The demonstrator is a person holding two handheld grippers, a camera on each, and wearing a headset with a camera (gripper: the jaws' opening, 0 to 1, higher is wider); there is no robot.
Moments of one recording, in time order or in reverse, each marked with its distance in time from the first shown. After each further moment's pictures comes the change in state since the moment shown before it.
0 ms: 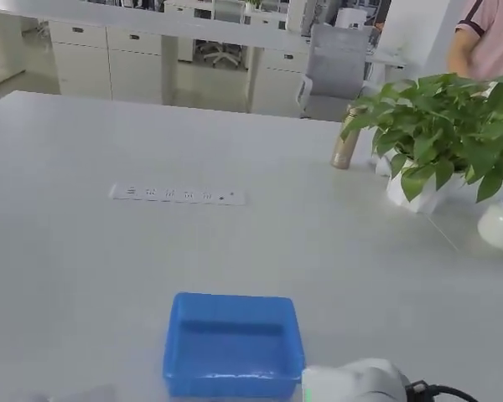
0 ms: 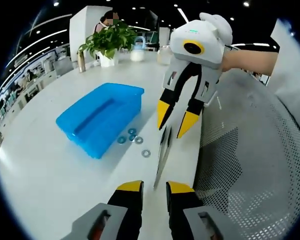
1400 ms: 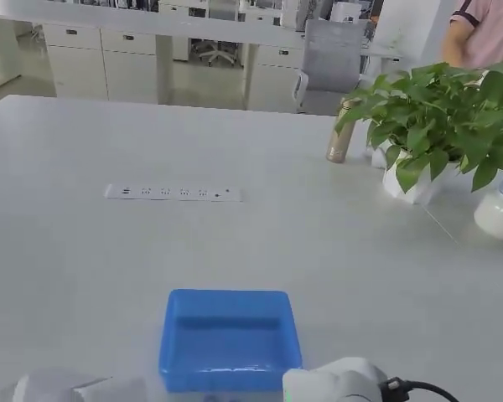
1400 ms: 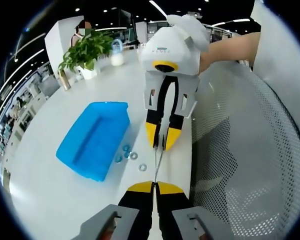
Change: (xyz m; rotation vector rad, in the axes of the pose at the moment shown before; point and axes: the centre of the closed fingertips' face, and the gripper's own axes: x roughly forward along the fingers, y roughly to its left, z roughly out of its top) left arm -0.017 -0.013 0.033 0.218 0.026 -0.007; right arm 0.007 0.002 -0.008 -0.060 0.008 -0.004
